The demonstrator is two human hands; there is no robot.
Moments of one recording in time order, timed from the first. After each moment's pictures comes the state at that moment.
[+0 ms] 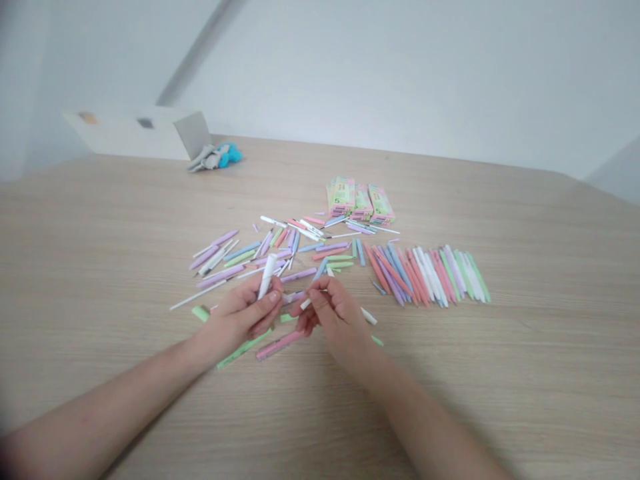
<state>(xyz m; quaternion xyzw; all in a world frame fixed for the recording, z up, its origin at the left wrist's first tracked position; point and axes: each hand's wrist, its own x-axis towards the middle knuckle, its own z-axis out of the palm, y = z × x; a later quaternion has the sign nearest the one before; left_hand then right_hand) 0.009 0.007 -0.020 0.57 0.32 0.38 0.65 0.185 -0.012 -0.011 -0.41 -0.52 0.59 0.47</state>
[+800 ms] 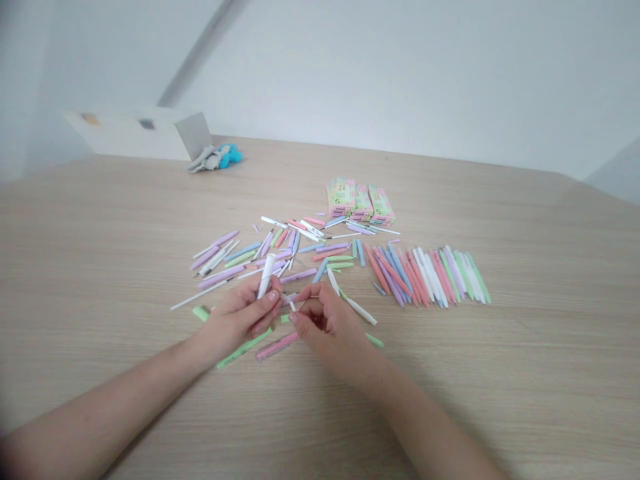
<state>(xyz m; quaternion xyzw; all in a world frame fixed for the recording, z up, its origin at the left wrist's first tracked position) 0.007 0.008 -0.026 0.55 0.32 0.40 0.66 0.187 -0.022 -0.005 -0.45 -0.62 0.52 0.38</state>
